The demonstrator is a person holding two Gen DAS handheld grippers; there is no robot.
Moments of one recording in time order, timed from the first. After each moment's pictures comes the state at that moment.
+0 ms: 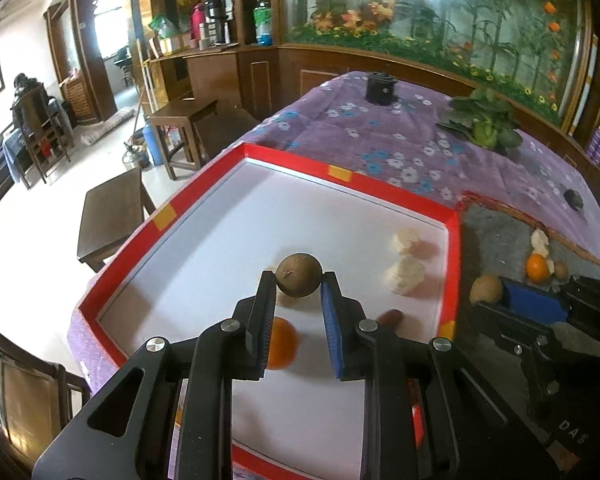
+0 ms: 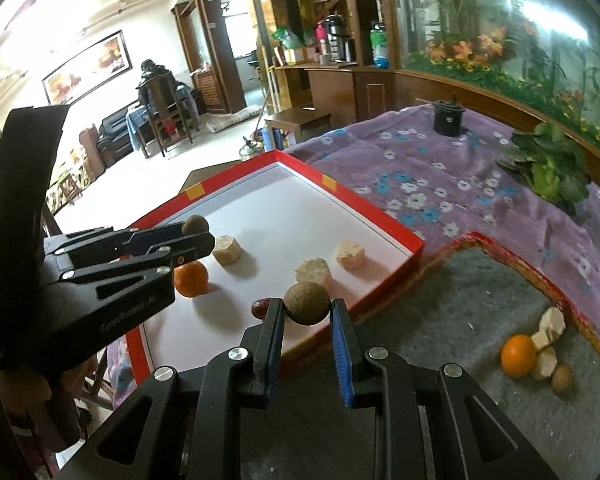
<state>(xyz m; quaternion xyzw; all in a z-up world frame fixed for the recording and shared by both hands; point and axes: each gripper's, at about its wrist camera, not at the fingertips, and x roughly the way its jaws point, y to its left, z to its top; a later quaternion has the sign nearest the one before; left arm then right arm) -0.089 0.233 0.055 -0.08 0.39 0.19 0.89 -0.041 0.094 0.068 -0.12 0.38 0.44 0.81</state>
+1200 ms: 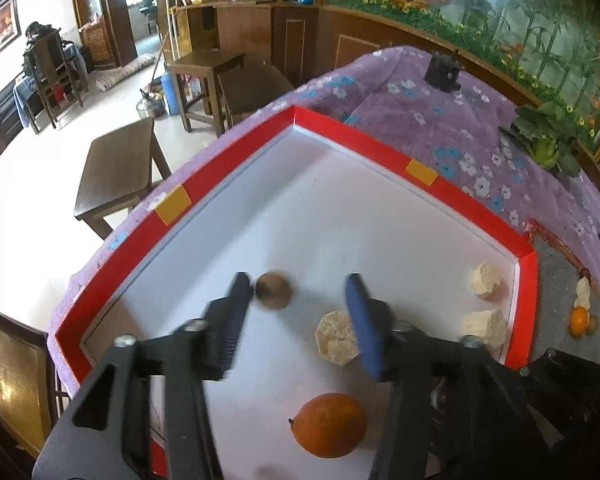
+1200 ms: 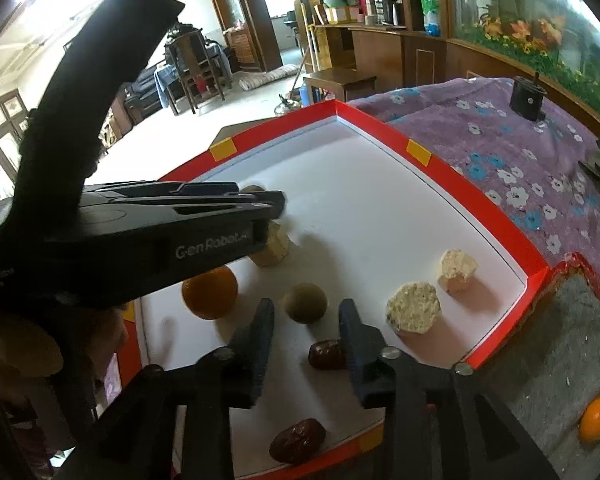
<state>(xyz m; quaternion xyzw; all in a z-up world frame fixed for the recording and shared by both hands) -0.048 0.297 0.026 -0.15 0.44 0.23 0.86 -0.033 0.167 0.030 -0.15 0.42 0.49 0.75</state>
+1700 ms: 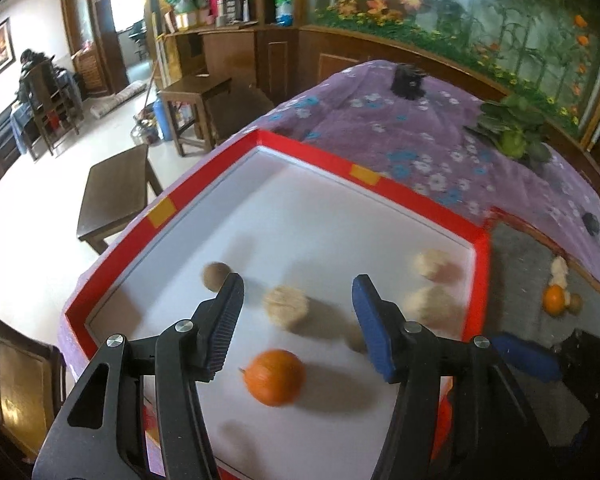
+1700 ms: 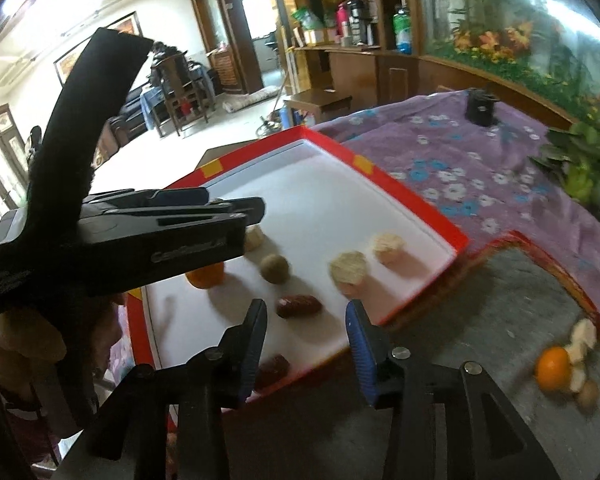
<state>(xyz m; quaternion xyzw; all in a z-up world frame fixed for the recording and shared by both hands) -0.061 0.245 0.049 -0.11 0.42 0.21 0.88 -0.040 0.104 0.055 -0.13 0.39 0.45 0.79</state>
